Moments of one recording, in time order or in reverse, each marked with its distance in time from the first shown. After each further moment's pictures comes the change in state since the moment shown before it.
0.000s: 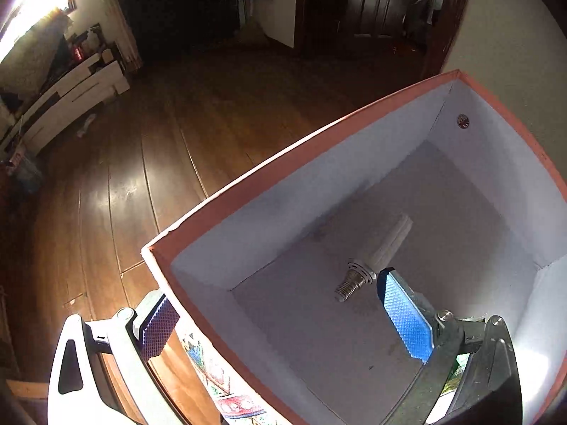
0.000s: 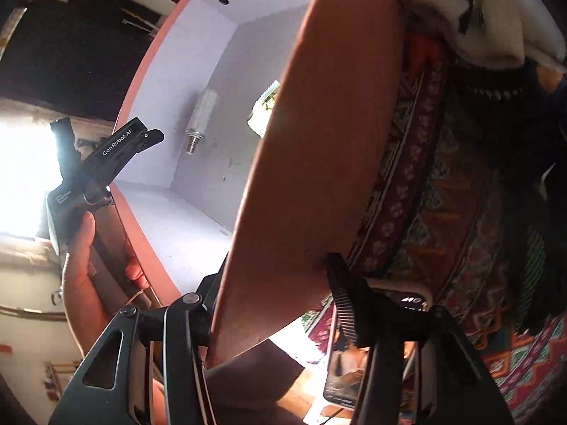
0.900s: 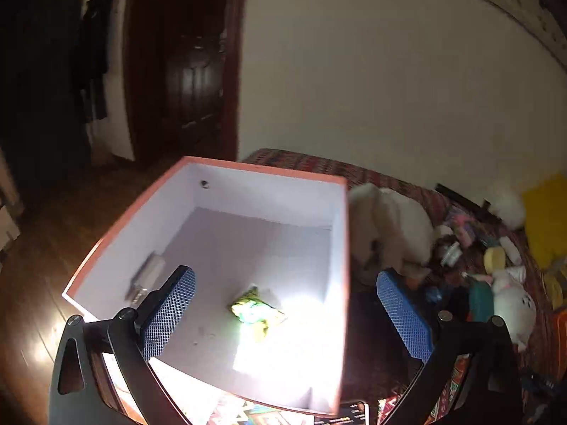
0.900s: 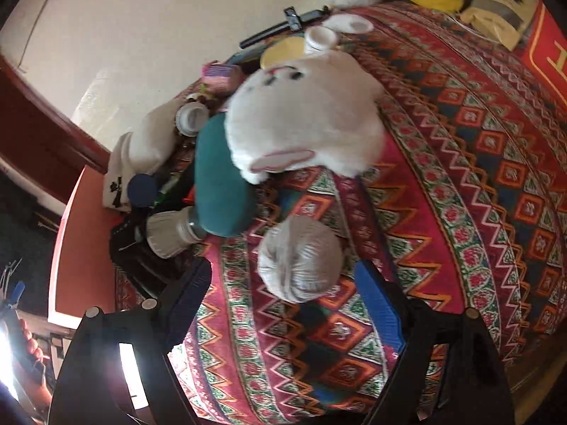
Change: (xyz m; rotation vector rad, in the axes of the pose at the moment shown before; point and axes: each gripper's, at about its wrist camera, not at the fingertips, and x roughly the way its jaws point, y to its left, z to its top) left arm -0.204 -0.129 -0.134 0.632 -0.322 -0.514; right arm -0.241 -0.320 -0.206 0.507 -0.668 -0.304
